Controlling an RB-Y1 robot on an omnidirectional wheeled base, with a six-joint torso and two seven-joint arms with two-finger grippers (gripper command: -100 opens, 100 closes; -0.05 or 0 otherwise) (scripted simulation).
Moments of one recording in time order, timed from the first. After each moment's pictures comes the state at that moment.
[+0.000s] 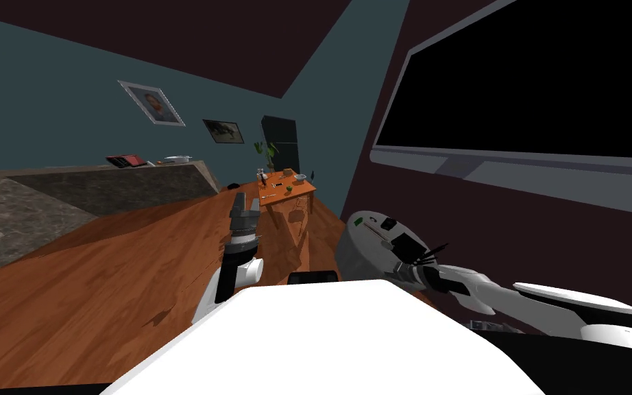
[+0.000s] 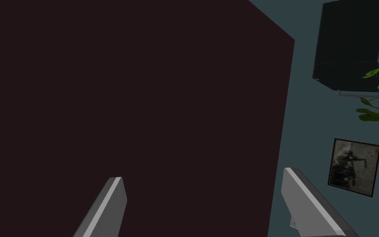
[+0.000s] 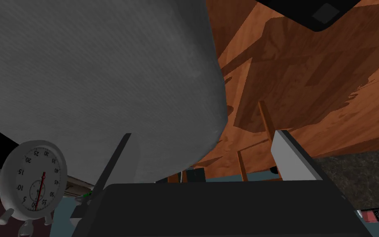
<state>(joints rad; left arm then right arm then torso) 0.46 0.02 0.00 -2.24 -0.11 -0.49 0.03 -0.12 -1.23 1.24 -0.84 0.05 -0.71 0.41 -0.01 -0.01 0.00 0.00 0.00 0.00</state>
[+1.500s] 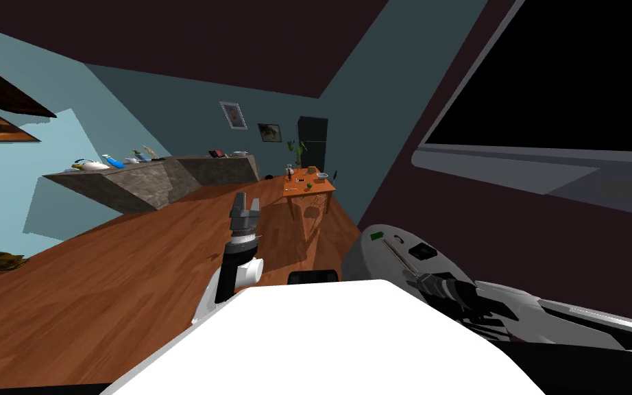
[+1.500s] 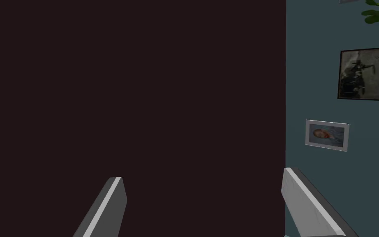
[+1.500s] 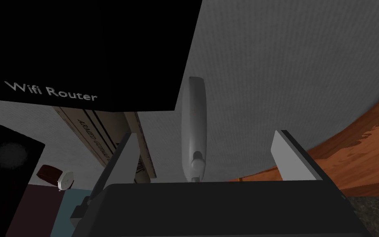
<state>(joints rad) 0.46 0.02 0.00 -2.24 -0.11 -0.49 0.03 0.02 -1.23 1.11 -0.63 0.06 -0.74 0.36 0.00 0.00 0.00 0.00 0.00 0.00</state>
